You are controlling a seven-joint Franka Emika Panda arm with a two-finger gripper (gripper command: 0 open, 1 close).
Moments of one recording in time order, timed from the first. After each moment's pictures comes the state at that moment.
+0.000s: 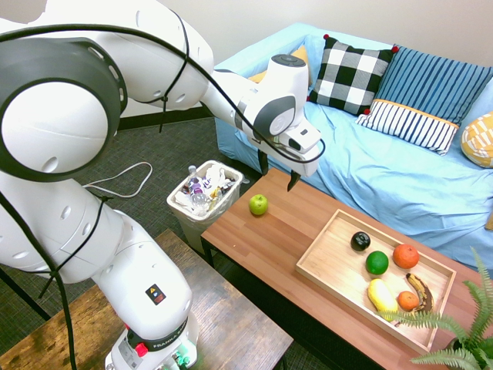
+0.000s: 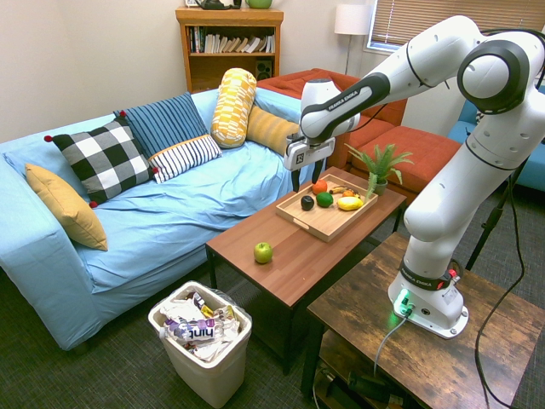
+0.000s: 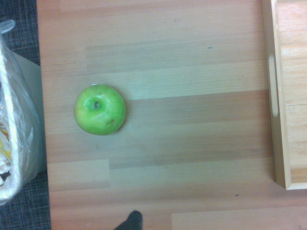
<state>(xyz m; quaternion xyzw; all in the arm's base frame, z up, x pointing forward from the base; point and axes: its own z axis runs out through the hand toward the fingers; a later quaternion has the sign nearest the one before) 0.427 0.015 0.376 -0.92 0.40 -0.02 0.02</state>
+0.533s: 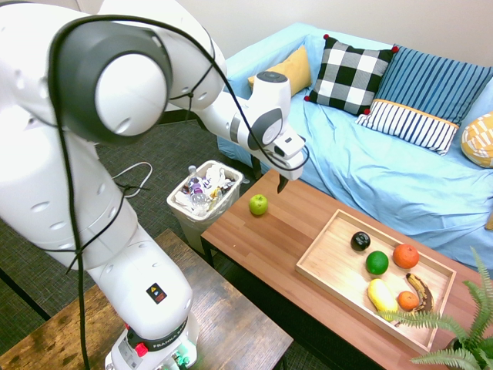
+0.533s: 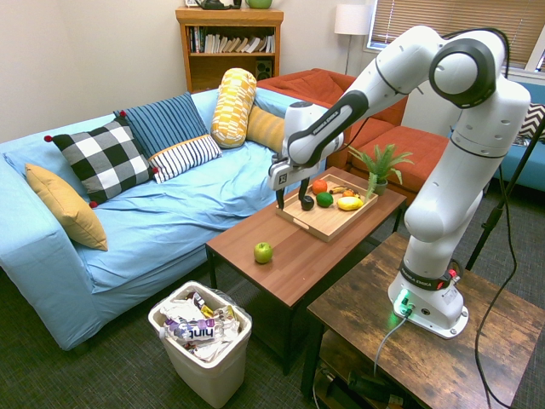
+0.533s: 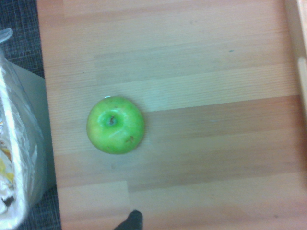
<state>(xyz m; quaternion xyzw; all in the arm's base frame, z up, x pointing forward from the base) 0.451 0.078 0.304 -0.91 0.42 -0.04 0.02</state>
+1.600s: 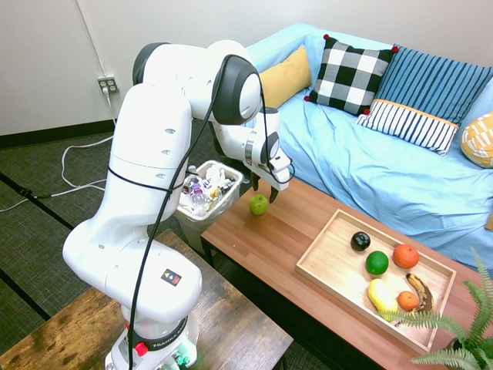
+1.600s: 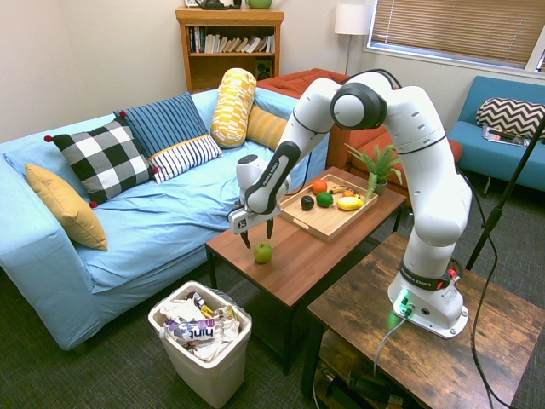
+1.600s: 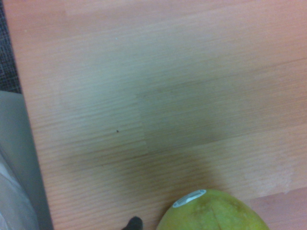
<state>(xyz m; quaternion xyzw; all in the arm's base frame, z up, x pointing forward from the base) 0.547 0.153 0.139 -0.89 0.46 0.01 -0.04</state>
